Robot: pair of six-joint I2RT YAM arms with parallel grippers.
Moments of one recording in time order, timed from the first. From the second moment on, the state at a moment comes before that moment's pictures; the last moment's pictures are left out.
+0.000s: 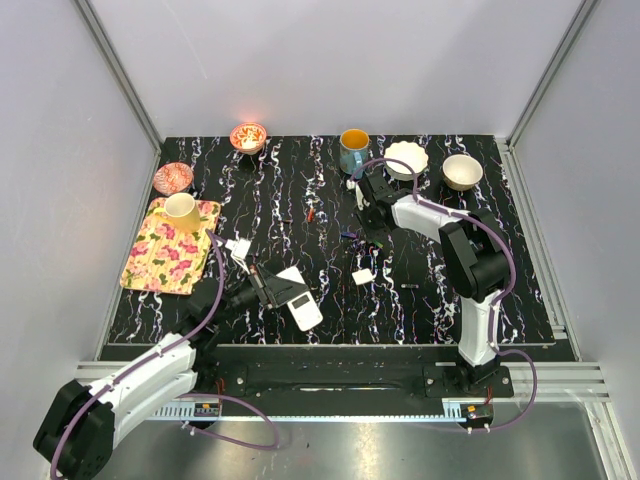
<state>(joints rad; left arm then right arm) -0.56 0.71 0.10 0.64 0.50 -1.06 0.49 2.00 1.37 -0.46 0.04 -0.01</state>
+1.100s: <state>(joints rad) -0.56 0.72 0.12 0.59 0.44 -1.07 0.50 1.73 1.10 -0.38 0.06 0.36</state>
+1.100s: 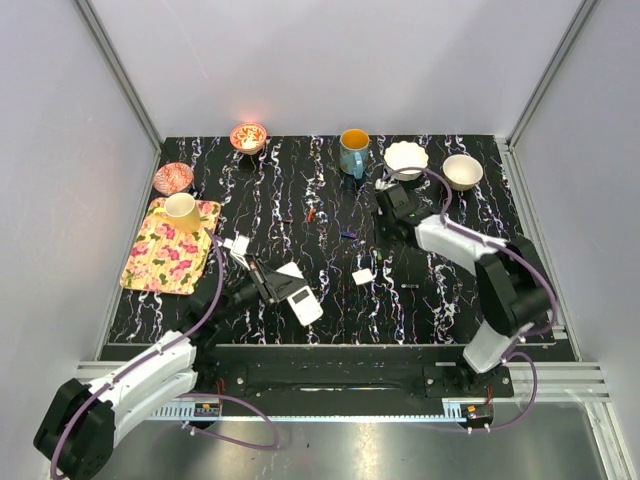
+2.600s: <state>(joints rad) -0.47 1.33 0.63 0.48 0.99 -1.04 1.13 1.06 1.05 -0.34 -0.04 0.01</state>
